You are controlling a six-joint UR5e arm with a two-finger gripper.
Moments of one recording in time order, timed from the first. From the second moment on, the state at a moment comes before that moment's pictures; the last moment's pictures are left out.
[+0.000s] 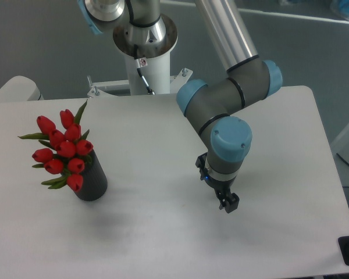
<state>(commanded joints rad) 2.50 -2.10 -1.50 -1.10 1.55 1.56</state>
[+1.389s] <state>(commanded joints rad) 2.50 -1.88 -1.75 -1.11 1.15 1.55</state>
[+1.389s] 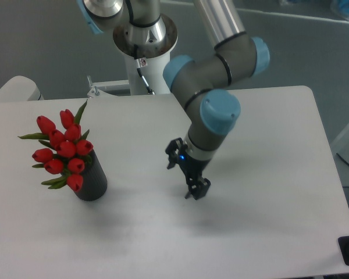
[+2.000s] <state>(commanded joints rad) 2.52 -1.76 -1.89 -1.11 0.83 1.54</state>
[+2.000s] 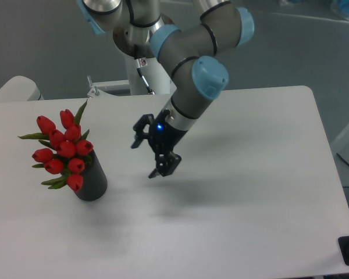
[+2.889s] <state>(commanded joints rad) 2.48 -1.75 -1.89 -1.11 0.60 1.35</state>
